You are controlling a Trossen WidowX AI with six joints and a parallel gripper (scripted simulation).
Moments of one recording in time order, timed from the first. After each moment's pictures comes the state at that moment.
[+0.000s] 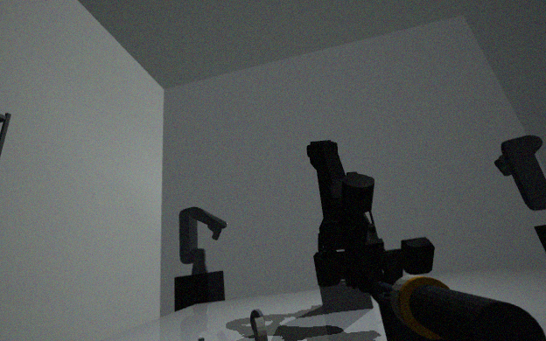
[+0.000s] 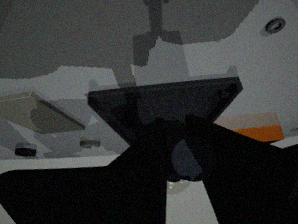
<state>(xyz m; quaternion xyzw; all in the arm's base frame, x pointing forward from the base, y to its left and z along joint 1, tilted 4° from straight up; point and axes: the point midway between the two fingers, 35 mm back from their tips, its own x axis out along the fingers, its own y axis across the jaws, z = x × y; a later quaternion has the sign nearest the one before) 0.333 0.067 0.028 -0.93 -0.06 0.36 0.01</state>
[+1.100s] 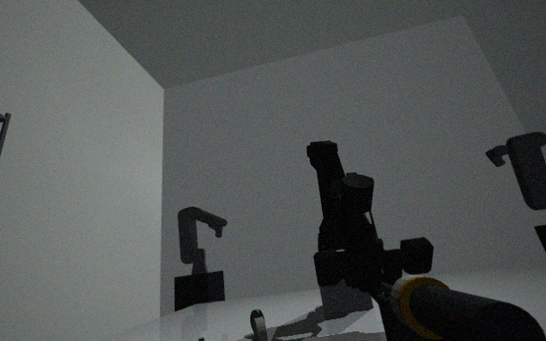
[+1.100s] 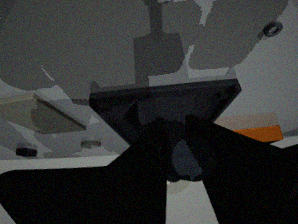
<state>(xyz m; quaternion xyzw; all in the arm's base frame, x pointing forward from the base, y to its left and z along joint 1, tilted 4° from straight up) 0.330 0.067 0.027 -0.93 -0.06 0.36 0.01</state>
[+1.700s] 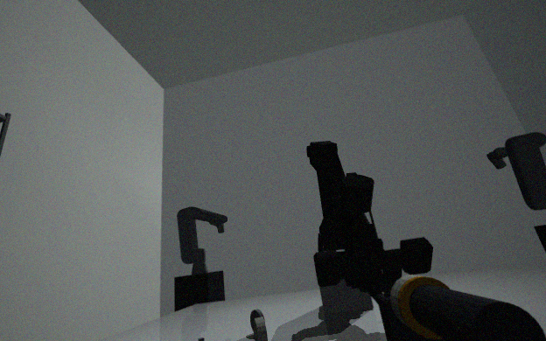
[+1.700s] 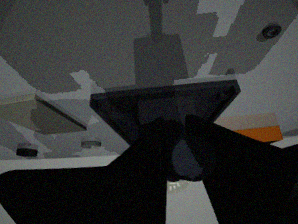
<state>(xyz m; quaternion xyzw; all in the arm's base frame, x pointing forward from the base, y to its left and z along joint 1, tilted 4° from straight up) 0.328 0.066 0.027 -0.93 -0.06 0.36 0.01</state>
